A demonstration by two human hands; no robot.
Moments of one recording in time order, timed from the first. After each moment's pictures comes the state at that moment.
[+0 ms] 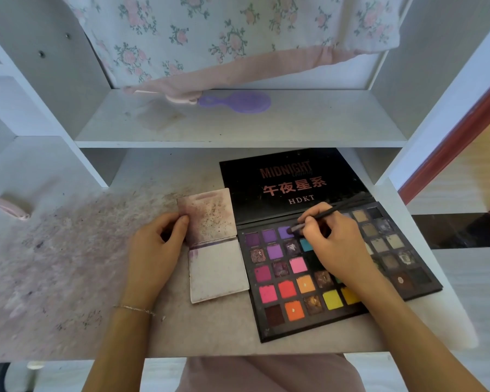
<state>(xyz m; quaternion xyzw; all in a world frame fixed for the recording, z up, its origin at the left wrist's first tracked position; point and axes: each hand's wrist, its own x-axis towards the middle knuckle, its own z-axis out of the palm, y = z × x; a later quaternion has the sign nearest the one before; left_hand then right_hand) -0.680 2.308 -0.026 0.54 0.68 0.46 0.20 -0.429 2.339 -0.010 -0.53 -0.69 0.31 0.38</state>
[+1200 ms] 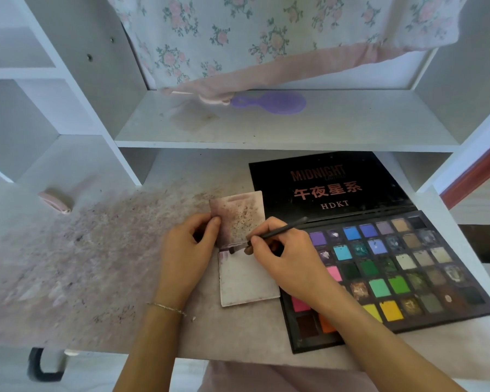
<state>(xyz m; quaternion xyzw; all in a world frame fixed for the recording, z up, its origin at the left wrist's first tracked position) -0.680 2.308 -0.023 0.54 0.68 0.46 0.20 -0.516 2.326 -0.006 -0.44 -0.70 0.47 0.32</state>
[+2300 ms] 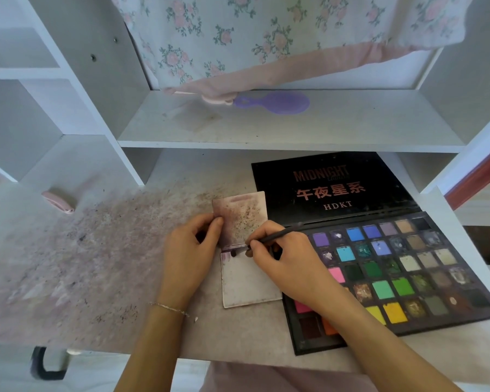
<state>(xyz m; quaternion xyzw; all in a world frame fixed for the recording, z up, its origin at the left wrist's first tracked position) -0.679 2.309 -0.024 0.53 0.68 0.46 0.20 -0.517 2.327 -0.009 -0.43 -0.73 0.45 0.28</state>
